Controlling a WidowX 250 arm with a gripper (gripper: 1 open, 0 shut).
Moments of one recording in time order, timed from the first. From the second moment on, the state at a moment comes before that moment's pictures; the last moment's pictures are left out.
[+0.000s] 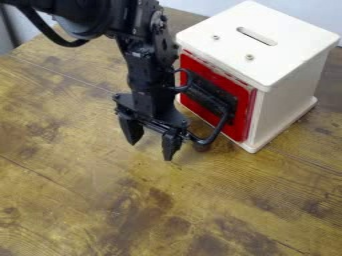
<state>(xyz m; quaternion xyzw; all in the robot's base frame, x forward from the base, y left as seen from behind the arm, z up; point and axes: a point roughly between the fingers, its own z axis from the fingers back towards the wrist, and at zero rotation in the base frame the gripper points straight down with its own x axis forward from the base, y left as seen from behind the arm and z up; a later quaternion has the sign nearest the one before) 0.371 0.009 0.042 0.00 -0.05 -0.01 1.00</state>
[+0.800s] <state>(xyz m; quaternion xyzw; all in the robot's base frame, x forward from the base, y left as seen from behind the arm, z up) 0.370 0.008 0.042 -0.01 -0.05 -0.08 1.00</state>
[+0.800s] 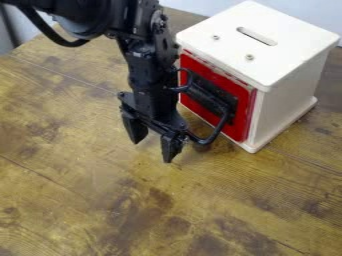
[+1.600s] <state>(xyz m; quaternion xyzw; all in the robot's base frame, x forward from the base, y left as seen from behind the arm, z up) 0.369 -0.008 0.042 0.00 -0.05 -0.09 0.99</state>
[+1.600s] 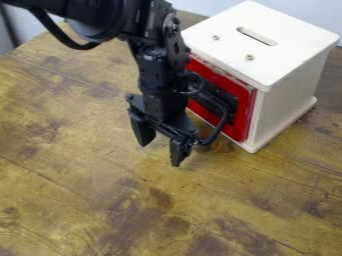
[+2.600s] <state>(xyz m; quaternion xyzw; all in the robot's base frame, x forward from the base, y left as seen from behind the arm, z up) 0.361 0.000 0.056 -0.01 -0.05 -0.10 0.99</state>
